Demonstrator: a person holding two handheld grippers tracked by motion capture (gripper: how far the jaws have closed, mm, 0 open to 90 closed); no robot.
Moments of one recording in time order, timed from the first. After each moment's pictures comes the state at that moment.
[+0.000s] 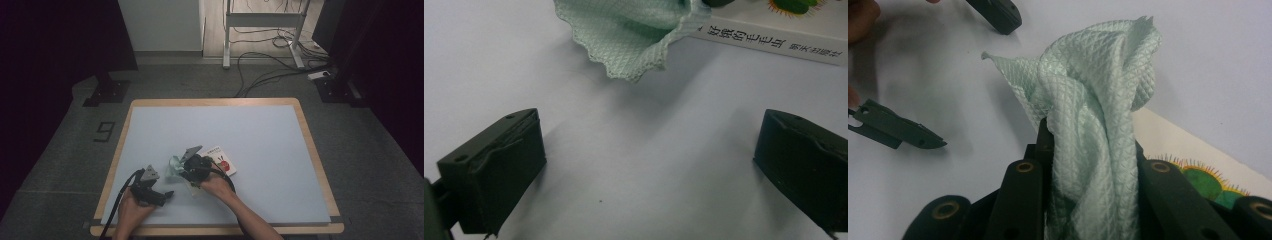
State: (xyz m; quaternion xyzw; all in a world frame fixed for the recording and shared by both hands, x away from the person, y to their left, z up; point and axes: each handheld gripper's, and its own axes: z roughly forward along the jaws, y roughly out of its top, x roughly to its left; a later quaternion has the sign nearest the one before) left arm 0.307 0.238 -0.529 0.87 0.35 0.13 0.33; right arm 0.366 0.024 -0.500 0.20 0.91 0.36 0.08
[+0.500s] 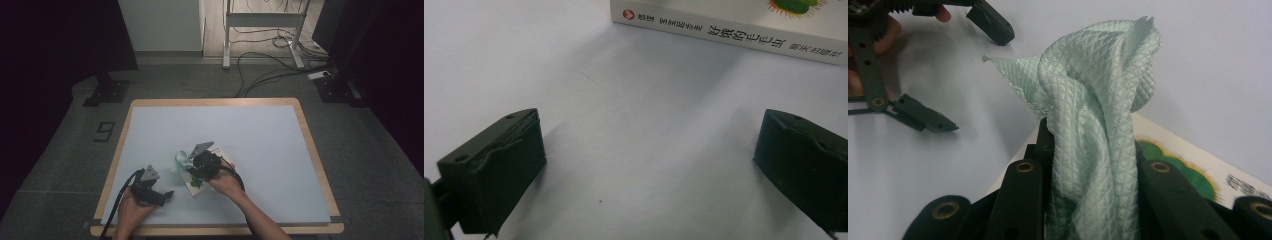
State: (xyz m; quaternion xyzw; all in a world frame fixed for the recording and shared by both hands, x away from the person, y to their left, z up) left arm 0.307 0.239 -0.529 0.87 0.35 0.13 0.33; right arm 0.360 -0.008 -0.472 0.21 0.90 0.37 0.09
